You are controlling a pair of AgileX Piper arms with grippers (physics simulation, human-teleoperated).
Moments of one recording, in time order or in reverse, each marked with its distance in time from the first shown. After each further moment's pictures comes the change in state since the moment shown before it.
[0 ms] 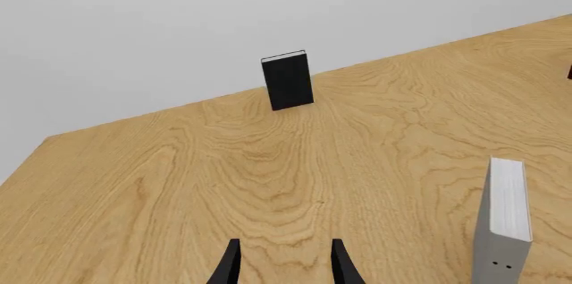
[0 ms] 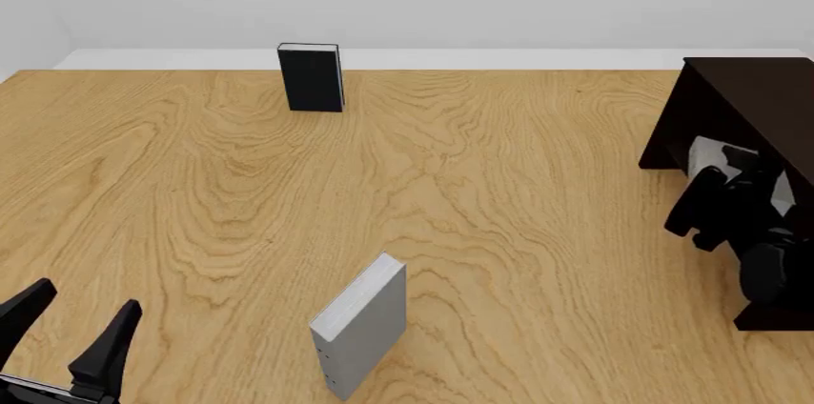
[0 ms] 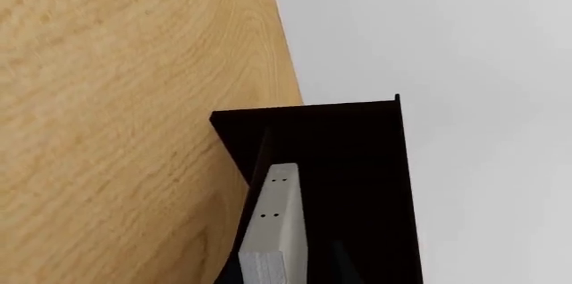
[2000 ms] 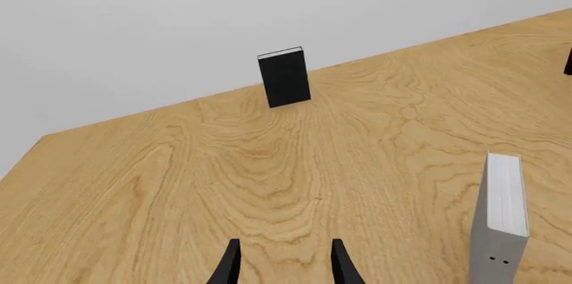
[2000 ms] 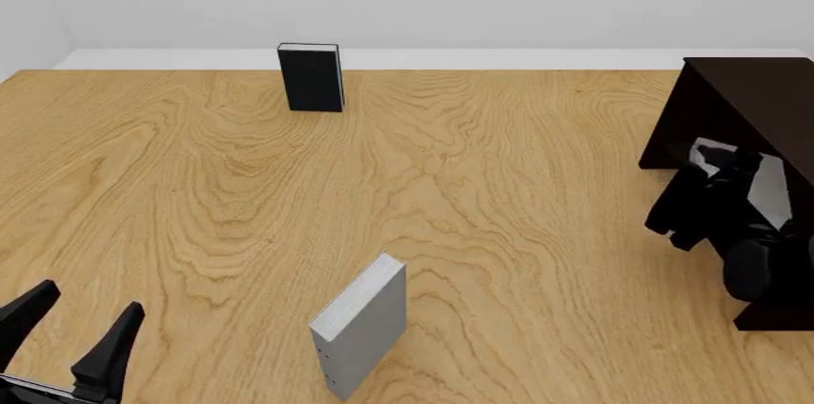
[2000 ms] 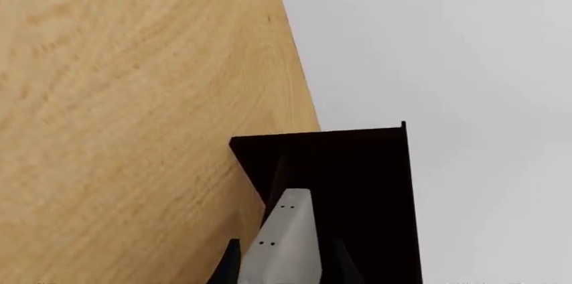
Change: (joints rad) left arm -0.008 0.000 0.000 0.012 0.003; right arm 0.082 -0.036 0.013 0.059 0.040
